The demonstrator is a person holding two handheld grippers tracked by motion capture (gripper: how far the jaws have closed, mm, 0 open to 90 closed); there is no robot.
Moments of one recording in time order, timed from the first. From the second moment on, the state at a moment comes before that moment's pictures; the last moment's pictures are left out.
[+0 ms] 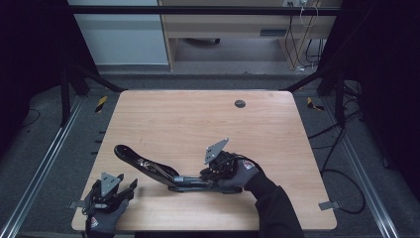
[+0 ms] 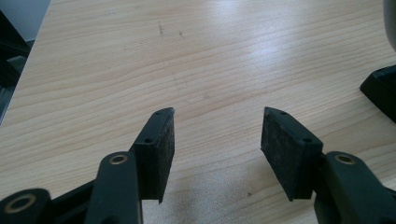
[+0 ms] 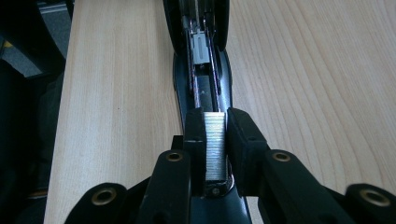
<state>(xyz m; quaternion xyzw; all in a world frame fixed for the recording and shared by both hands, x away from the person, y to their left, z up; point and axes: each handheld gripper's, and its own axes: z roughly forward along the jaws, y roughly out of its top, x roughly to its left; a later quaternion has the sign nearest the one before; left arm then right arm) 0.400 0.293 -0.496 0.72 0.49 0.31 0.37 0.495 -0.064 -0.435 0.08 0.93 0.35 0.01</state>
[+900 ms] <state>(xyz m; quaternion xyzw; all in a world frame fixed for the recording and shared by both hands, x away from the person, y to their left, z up) 0.400 0.293 -0.496 0.72 0.49 0.31 0.37 0.497 -0.060 -0.441 0.07 0.94 0.34 0.00</state>
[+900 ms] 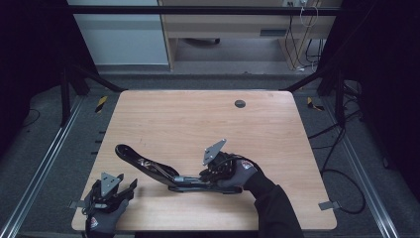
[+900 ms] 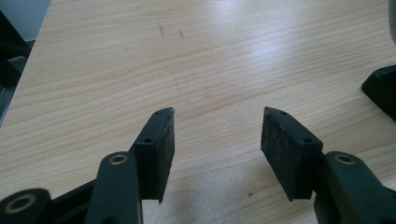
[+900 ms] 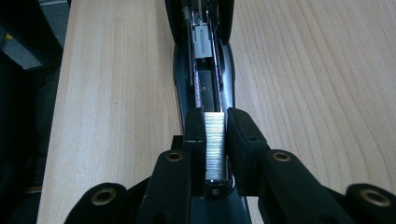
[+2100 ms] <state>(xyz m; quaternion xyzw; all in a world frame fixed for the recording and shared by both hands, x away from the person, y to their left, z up) 0.400 0.293 -0.496 0.72 0.49 0.31 0.37 0.499 -0.061 -0.443 0.06 0.94 0.34 0.00</state>
